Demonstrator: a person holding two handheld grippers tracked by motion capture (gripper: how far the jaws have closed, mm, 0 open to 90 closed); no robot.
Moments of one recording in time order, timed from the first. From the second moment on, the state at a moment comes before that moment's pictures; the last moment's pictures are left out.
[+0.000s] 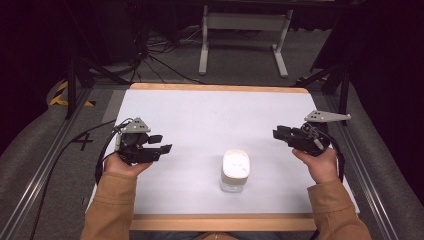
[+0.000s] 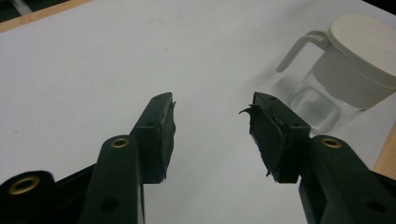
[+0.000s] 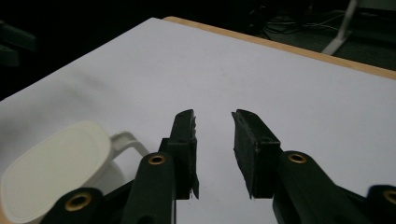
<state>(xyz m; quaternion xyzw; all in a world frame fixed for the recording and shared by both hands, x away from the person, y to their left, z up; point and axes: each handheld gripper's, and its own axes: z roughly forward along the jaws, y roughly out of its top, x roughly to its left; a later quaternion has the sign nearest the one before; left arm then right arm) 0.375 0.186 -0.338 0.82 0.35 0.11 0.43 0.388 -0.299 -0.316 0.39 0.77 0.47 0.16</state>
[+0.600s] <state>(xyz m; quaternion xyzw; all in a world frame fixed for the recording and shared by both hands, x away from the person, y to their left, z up) 0.382 0.195 -0.347 0.82 0.37 0.11 0.43 0.408 -0.365 -0.344 0.51 0.73 0.40 0.20</state>
